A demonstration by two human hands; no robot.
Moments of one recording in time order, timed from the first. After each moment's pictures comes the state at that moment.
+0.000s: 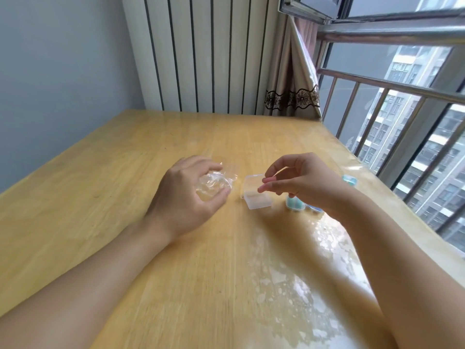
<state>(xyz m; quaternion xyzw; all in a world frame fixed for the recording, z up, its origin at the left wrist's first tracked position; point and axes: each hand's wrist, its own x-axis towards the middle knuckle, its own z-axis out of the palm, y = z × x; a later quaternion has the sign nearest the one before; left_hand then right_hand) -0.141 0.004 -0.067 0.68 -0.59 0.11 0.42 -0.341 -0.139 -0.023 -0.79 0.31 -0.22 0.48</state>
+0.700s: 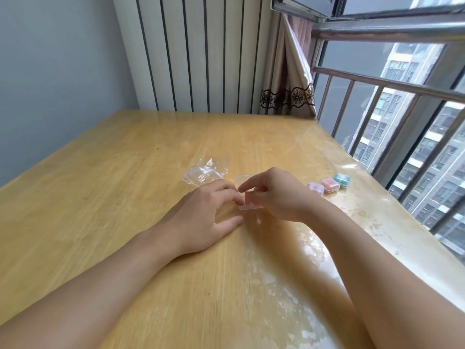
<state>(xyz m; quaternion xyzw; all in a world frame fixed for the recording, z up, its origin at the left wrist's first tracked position) -0.163 -0.009 -0.085 0.66 -0.69 -0.03 0.29 -0.316 -0.135 -0.049 -0.88 0.33 -0.13 0.31</state>
